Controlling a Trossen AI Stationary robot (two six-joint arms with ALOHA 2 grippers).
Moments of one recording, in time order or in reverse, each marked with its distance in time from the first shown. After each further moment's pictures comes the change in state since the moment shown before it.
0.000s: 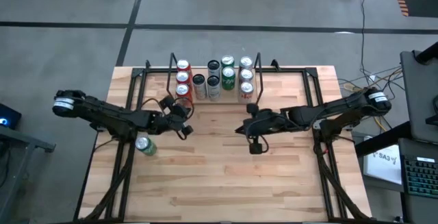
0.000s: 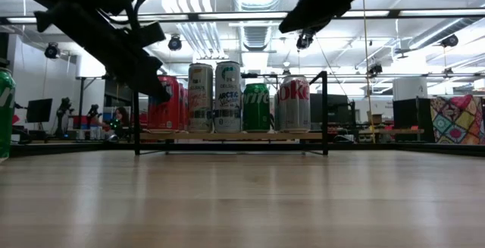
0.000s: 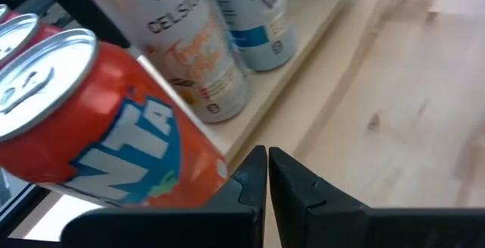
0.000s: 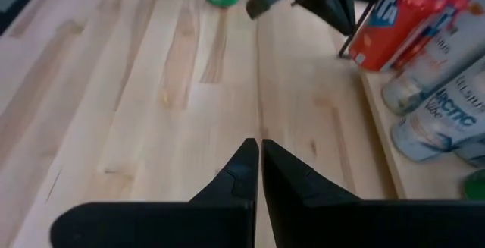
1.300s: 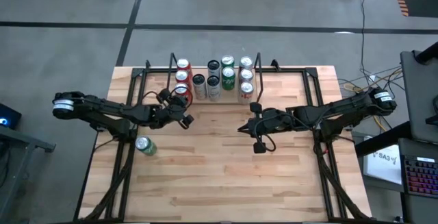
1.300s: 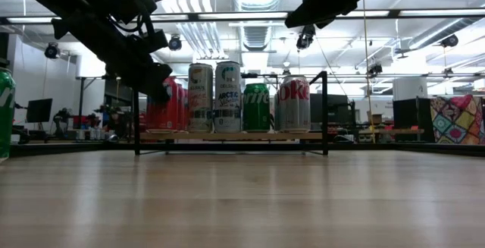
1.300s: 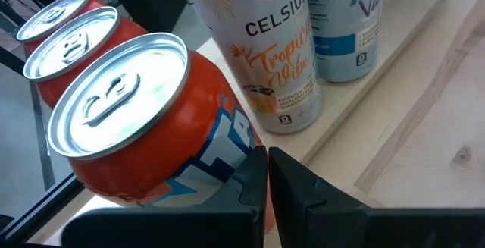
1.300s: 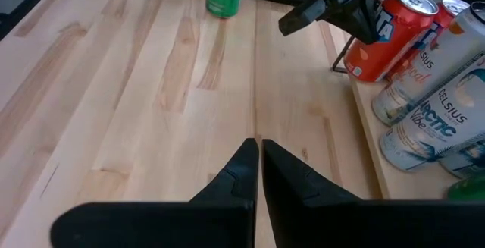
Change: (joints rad) left arm 0.138 0.003 0.000 0.033 -0.040 0.014; right arm -0.001 -0.071 -0.072 0.062 0.000 -0.056
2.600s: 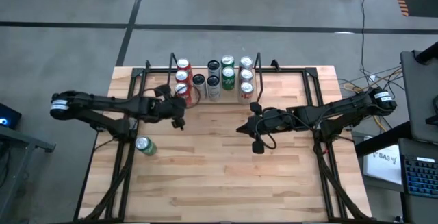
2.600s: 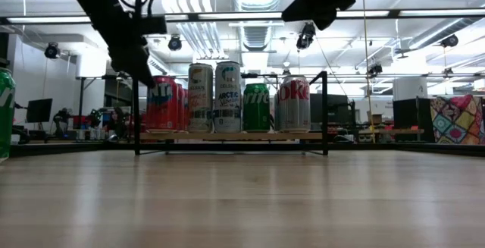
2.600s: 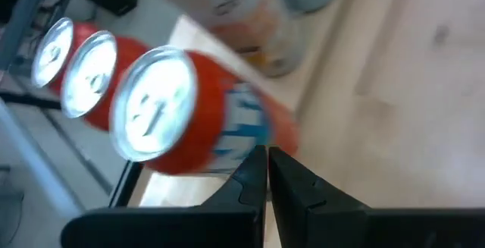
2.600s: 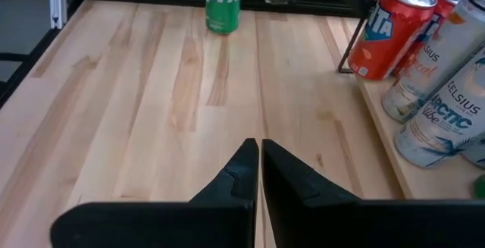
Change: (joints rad) left arm -0.012 -0.044 0.274 -0.618 0.129 0.159; right arm 0.003 0.000 0.000 0.040 -0.011 0.121
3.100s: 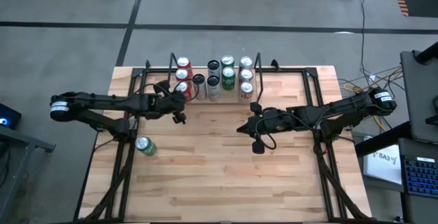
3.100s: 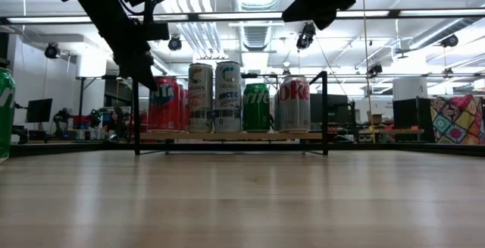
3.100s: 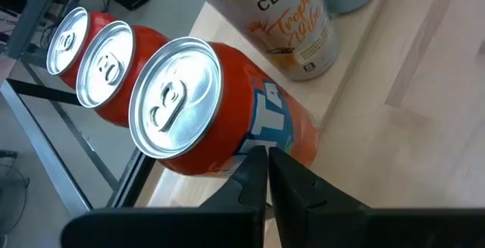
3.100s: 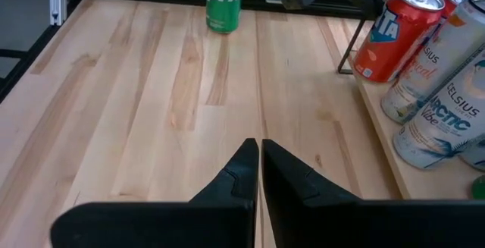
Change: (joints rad) left arm 0.090 0.001 -0.027 0.078 -0.003 0.044; right arm 0.000 0.000 0.000 -0.004 0.000 -0.016
